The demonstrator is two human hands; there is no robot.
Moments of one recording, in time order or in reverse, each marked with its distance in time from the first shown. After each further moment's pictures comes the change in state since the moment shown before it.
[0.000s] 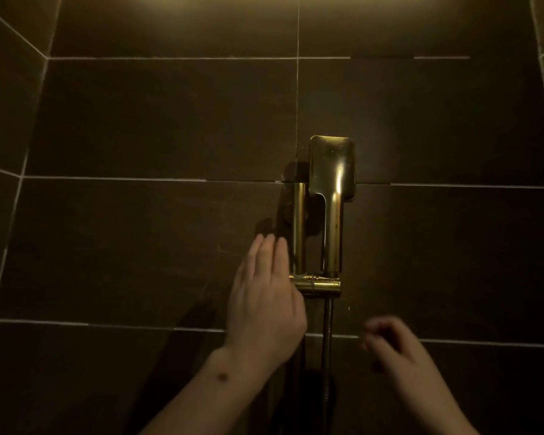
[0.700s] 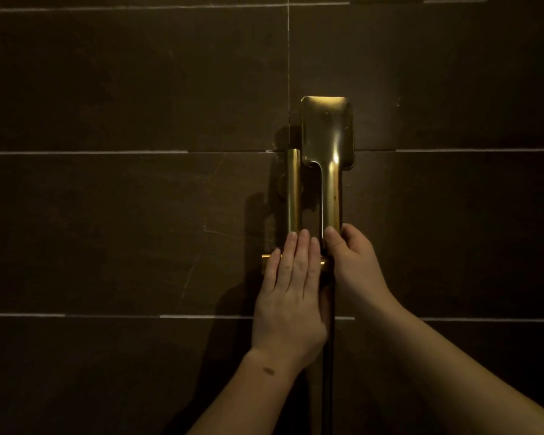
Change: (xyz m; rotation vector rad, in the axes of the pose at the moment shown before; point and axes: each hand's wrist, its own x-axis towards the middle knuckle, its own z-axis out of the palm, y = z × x) left_hand 0.007 0.004 0.102 0.245 0.115 0.252; right_hand 0.081 -0.055 0.046 0.192 0.028 -0.231
